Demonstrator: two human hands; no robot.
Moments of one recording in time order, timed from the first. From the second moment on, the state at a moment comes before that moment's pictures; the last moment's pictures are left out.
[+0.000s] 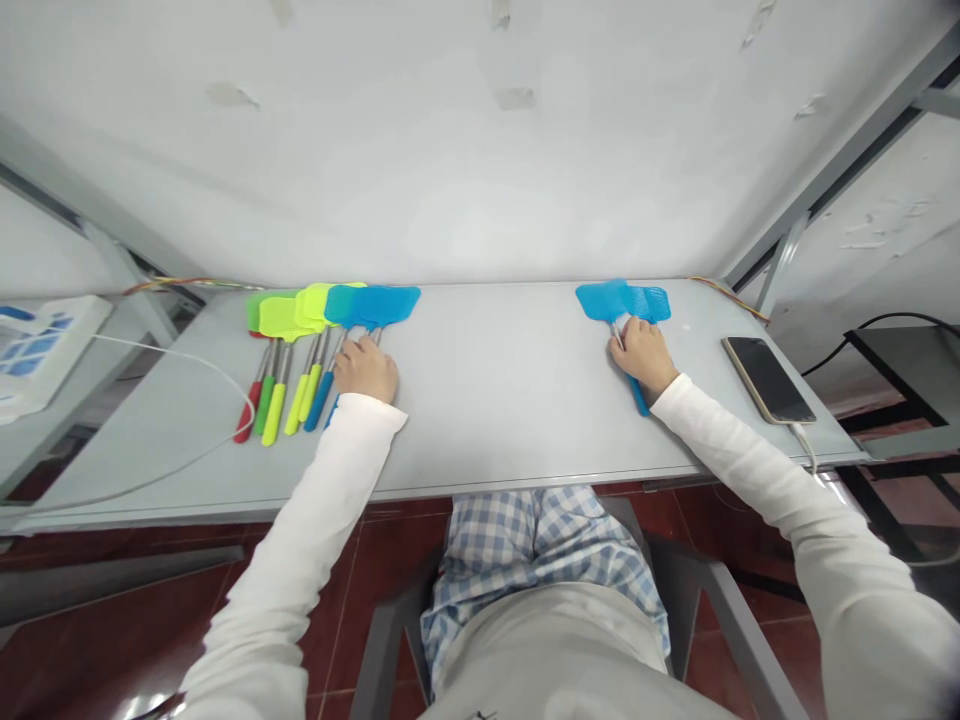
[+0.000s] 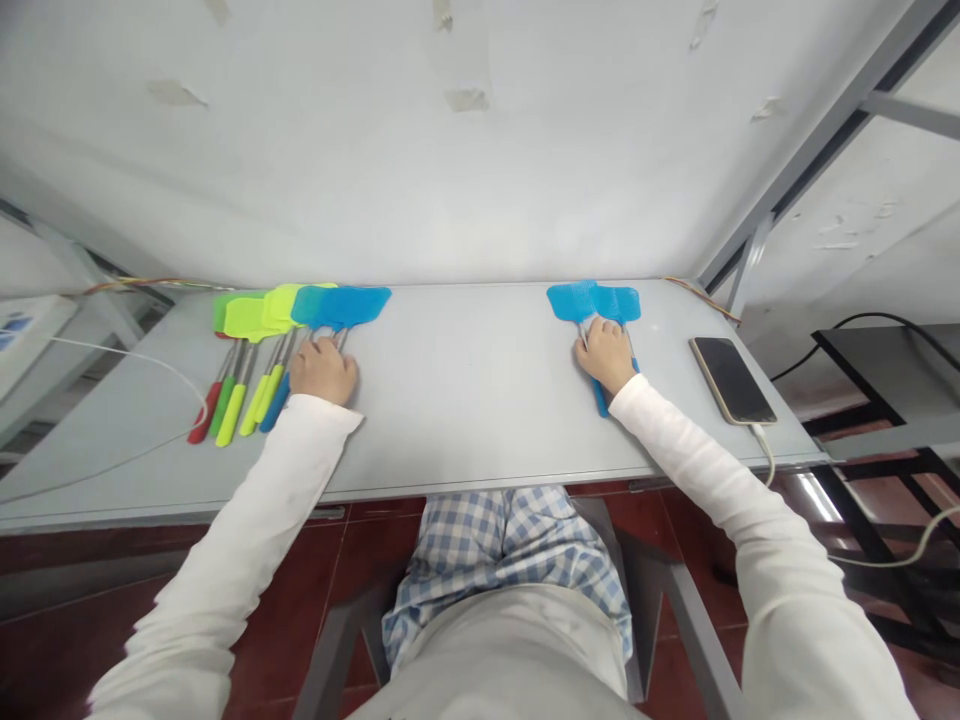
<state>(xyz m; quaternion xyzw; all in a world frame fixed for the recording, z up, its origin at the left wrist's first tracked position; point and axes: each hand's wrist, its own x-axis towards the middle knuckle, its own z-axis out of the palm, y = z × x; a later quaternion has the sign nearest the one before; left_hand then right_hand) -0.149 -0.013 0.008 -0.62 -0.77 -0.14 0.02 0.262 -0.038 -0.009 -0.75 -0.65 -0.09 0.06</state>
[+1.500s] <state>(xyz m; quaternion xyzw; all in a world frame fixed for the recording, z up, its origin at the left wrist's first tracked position) -0.028 -0.022 0.049 -0.90 -0.44 -0.05 -0.06 0.199 -0.033 0.036 -0.41 -0.89 -0.15 0.09</state>
